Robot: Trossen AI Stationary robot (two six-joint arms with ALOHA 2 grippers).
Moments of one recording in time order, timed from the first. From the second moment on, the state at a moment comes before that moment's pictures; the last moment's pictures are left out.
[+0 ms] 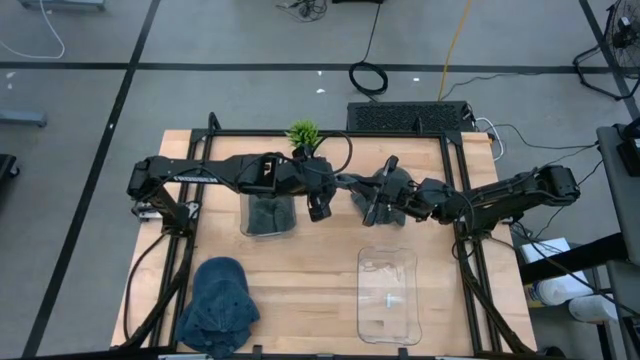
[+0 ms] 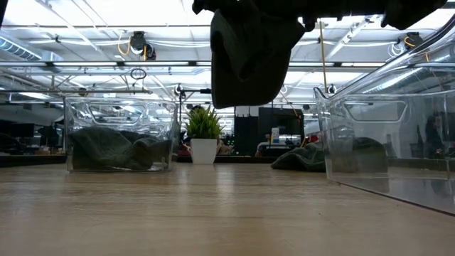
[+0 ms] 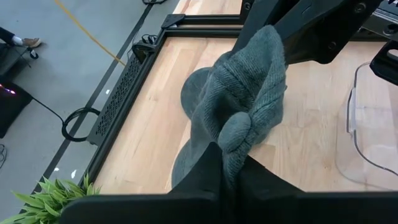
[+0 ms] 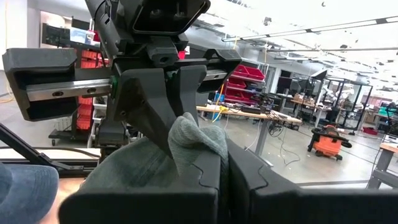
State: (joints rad) left arm -0.02 1.70 1.71 -0.71 -0.36 -0.05; right arm 0.07 1.24 0.61 0.84 0.42 -0.26
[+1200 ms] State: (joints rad) left arm -0.02 1.70 1.71 -0.77 -0.38 -0.02; right arm 0.07 1.22 0.61 0.70 0.42 -0.20
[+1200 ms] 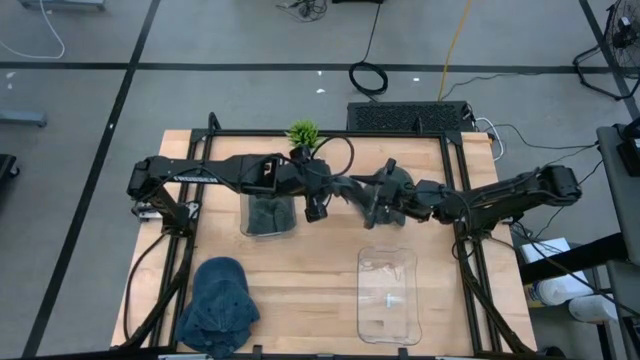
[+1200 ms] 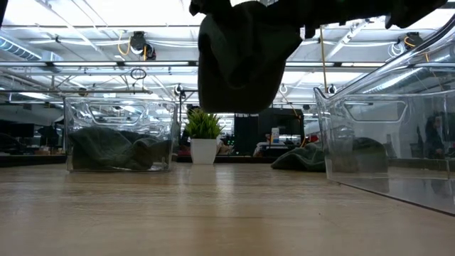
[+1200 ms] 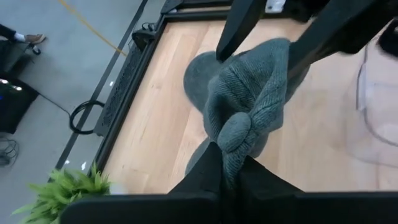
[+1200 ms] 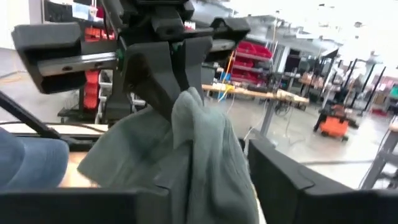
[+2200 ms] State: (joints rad) left arm -0.14 1.58 1.71 -1.34 -0.82 0.05; right arm 0.07 0.90 0.61 0.09 0.41 0.07
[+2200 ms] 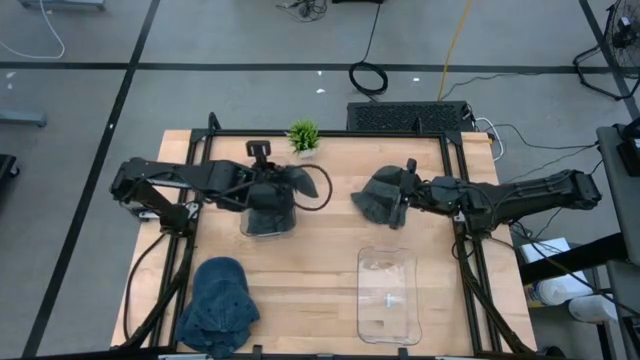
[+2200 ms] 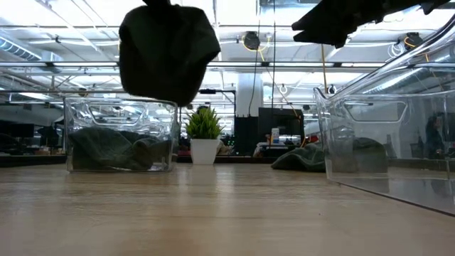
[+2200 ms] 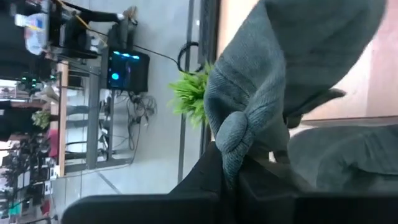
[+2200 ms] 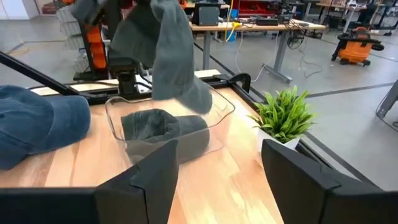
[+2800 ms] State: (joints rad) left arm -0.12 1.25 1.31 -1.15 -0.81 0.07; right arm 0.07 0.90 0.61 0.08 0.41 0.07
